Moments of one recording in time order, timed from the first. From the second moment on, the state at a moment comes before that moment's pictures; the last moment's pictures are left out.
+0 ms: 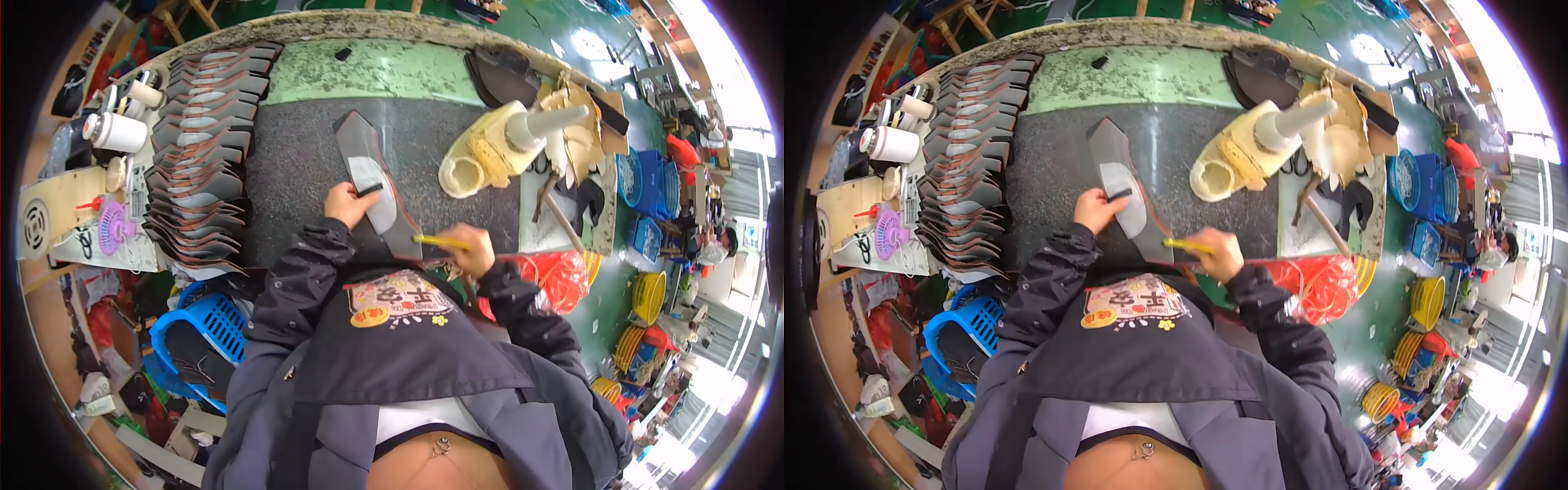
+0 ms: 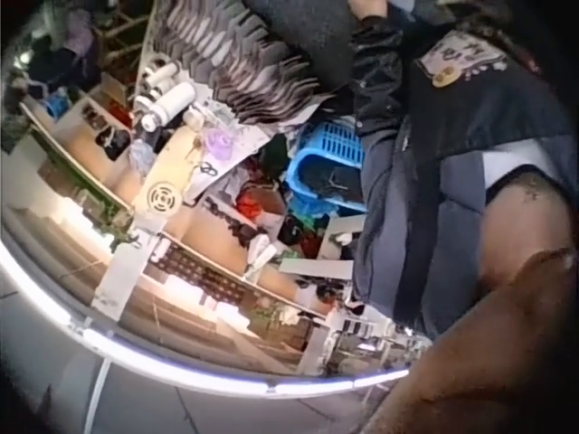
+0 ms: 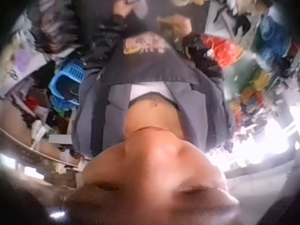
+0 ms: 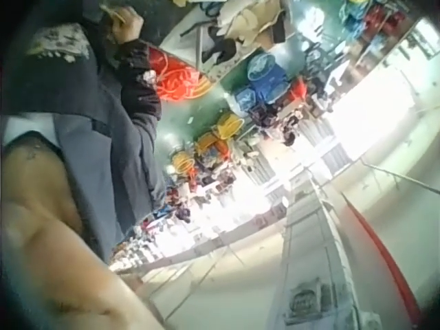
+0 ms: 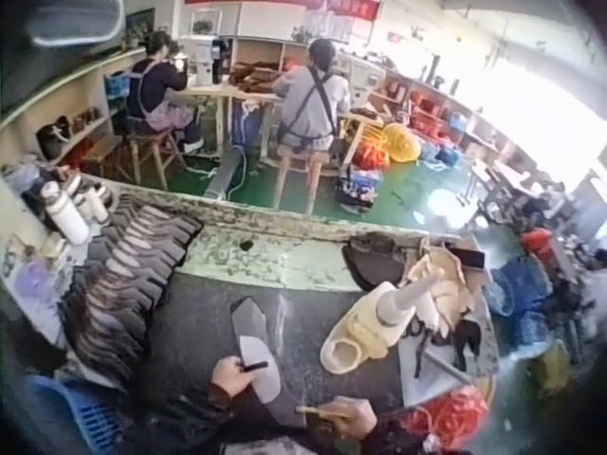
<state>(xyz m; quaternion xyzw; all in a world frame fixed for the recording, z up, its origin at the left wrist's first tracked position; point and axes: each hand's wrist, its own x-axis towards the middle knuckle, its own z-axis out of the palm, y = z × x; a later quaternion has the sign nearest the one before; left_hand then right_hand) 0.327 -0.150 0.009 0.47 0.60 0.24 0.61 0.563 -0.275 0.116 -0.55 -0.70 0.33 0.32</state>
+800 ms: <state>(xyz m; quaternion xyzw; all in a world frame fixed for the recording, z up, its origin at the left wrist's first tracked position) 0.332 -0.155 0.051 0.41 0.59 0.17 0.67 0.527 -0.124 0.098 -0.56 -0.71 0.21 0.36</state>
